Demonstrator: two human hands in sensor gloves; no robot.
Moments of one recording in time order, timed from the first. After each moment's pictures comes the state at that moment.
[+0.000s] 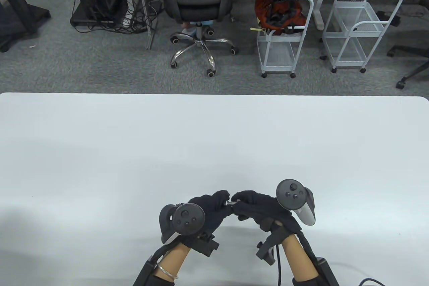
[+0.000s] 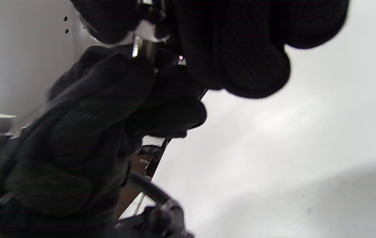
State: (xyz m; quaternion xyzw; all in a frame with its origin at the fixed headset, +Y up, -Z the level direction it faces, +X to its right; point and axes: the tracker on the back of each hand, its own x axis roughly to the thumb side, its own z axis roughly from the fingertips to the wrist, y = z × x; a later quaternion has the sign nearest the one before) left_hand -0.090 -0.706 -0.267 0.13 -0.22 0.34 0.91; right_hand 0.135 -0.718 -0.292 0.19 0.11 0.84 0.49
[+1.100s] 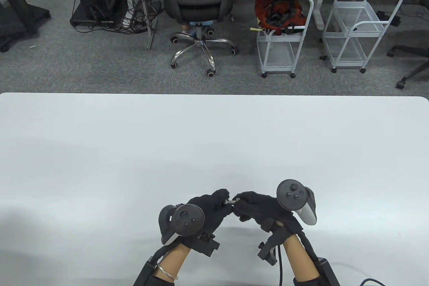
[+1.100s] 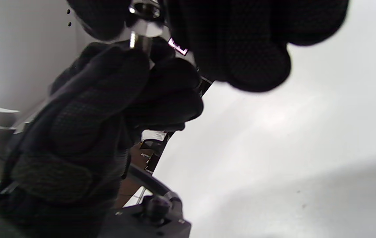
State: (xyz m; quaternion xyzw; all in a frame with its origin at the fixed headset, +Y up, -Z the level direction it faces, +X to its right) left_hand -0.091 -0.704 -0.266 0.14 -0.21 0.34 0.91; right_hand 0.133 -0.716 -0.292 0.23 0.13 0.82 0.50
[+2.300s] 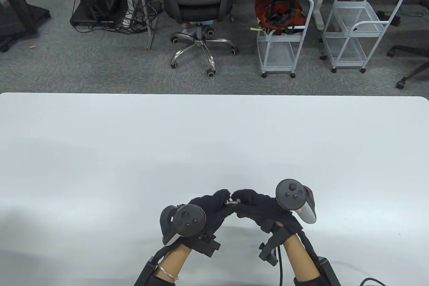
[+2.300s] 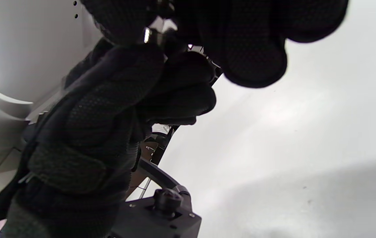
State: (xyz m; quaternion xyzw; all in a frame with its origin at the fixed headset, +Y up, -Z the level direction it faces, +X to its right) left_hand -0.089 -0.706 -0.265 0.14 -0.21 0.34 0.91; right_hand 0.132 -0.712 -0.291 0.24 0.13 0.83 0.48
